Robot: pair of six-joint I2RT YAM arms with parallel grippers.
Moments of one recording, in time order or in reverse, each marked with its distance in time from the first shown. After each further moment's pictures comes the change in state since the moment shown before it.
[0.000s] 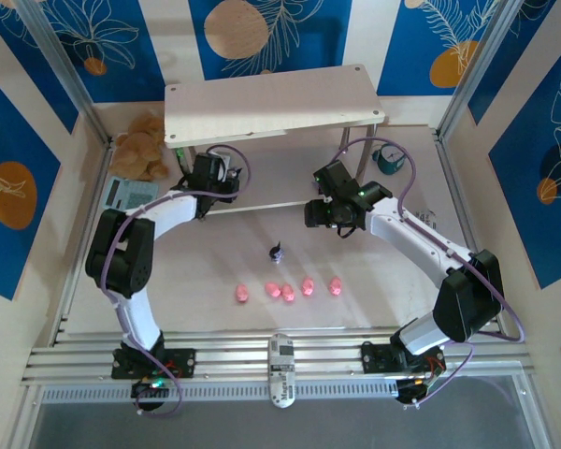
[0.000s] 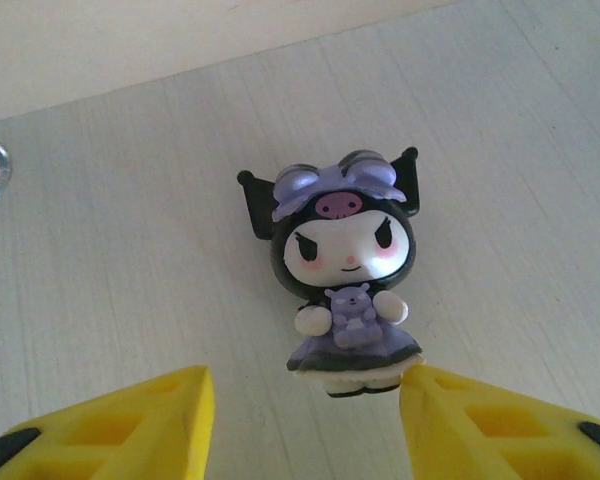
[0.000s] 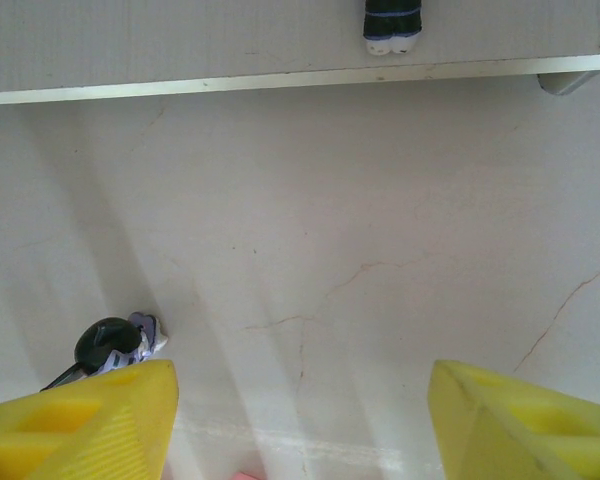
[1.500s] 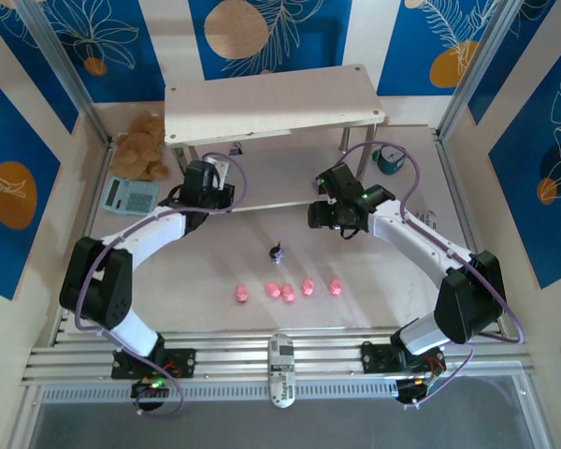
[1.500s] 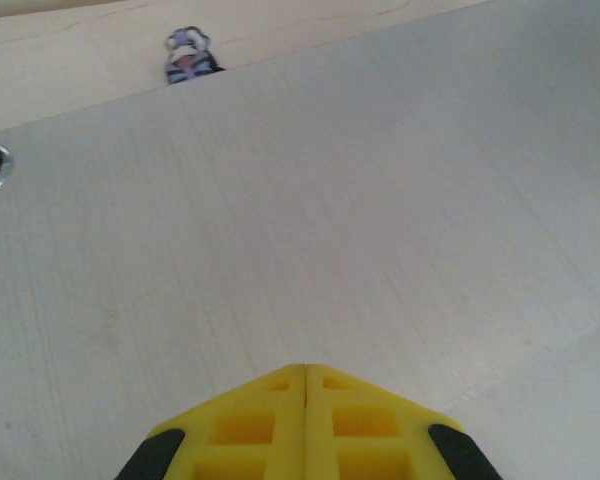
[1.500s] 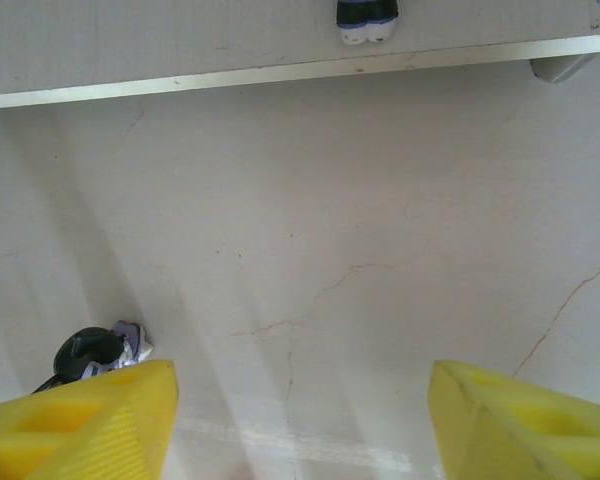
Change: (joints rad) left arm -0.054 -0.262 -0.181 -0.008 0.068 -0.004; right arm -0.034 -0.012 -0.056 0.051 -0.023 0.000
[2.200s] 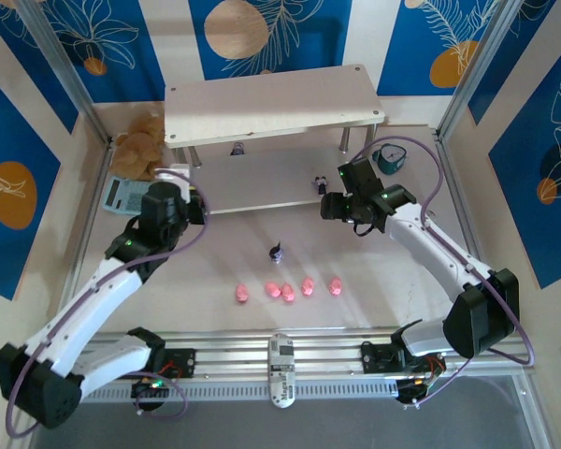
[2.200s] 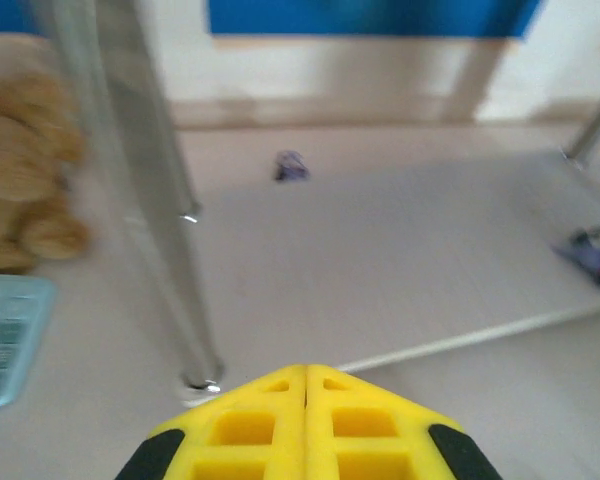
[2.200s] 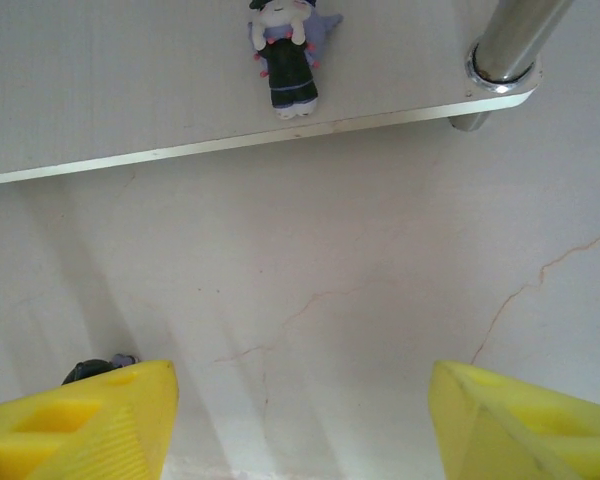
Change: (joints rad) left arm -0.081 -0.606 -0.116 -0.259 -0.308 -0.135; right arm -0.074 -0.095 -0.005 -0.005 0.004 -0.013
